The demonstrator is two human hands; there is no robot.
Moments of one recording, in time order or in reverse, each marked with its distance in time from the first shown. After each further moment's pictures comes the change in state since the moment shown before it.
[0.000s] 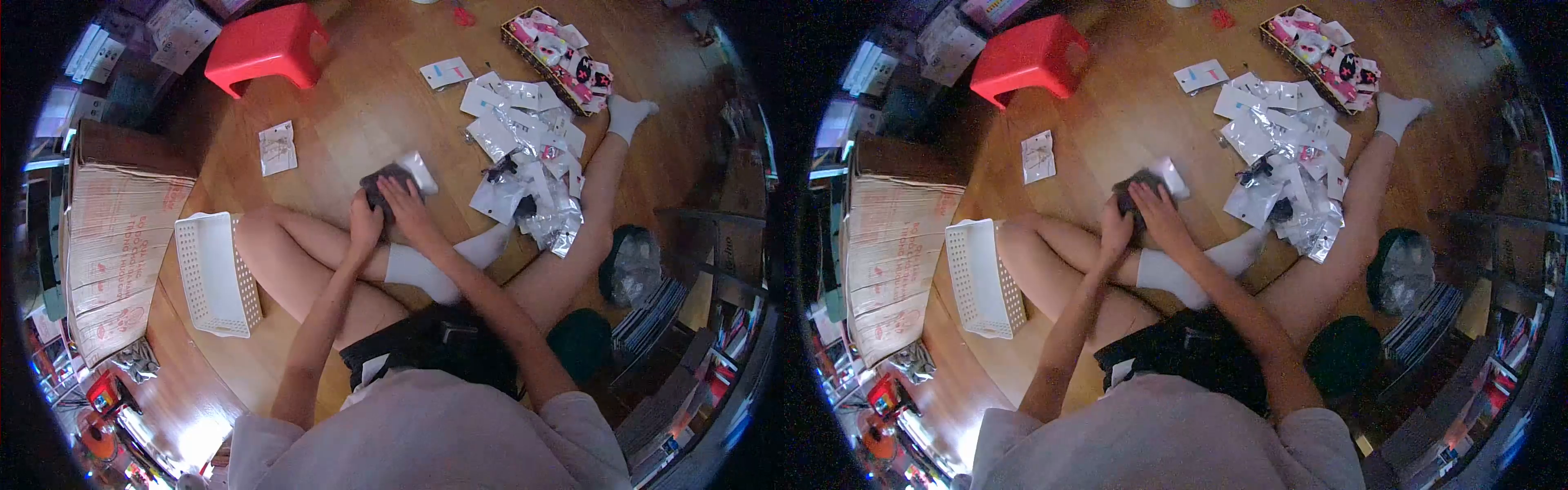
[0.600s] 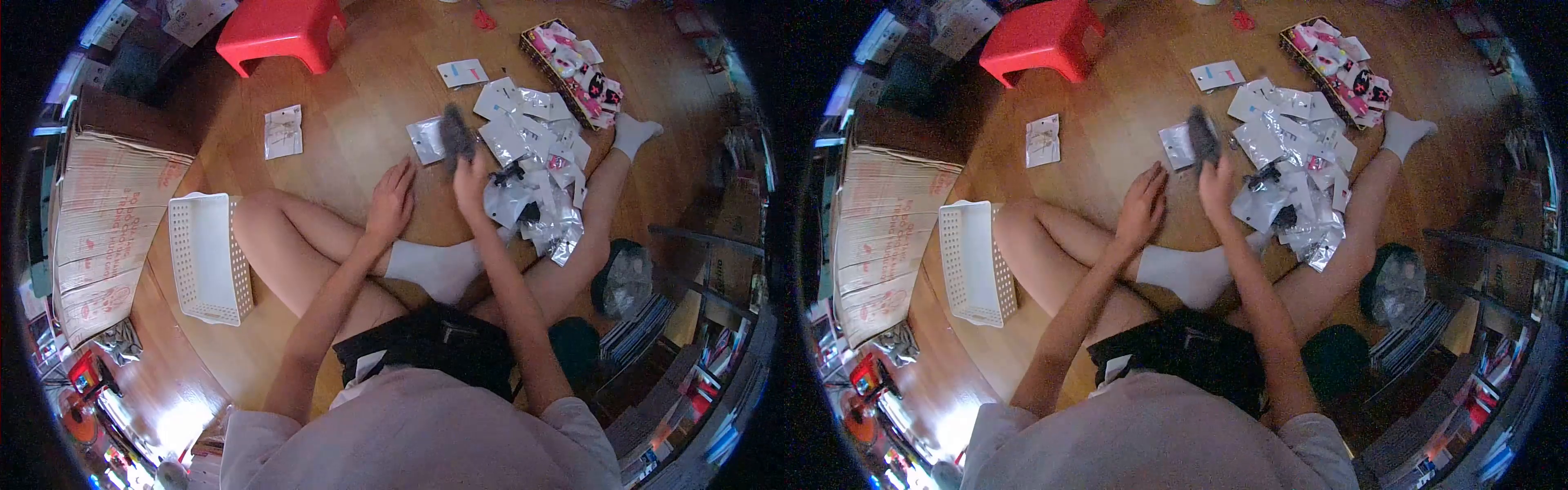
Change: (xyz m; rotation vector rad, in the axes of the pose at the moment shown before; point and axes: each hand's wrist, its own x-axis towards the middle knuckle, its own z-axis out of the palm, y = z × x) left_hand 0.016 0.046 -0.001 -0.008 -0.218 0.337; right_hand 0.030 0.063 -0.059 0.524 0.387 0.676
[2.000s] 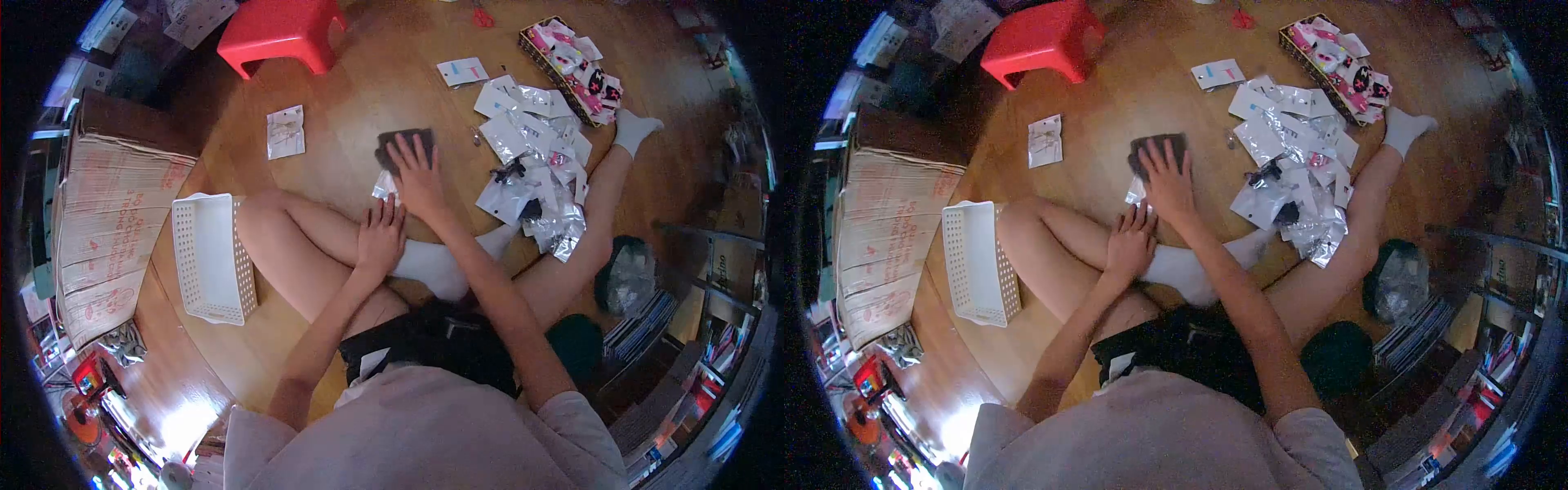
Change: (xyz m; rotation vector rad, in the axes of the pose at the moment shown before) left_hand -0.064 0.017 -0.019 0.536 -0.329 -0.094; right_hand -0.032 -0.029 0.058 -0.819 -0.346 -0.534
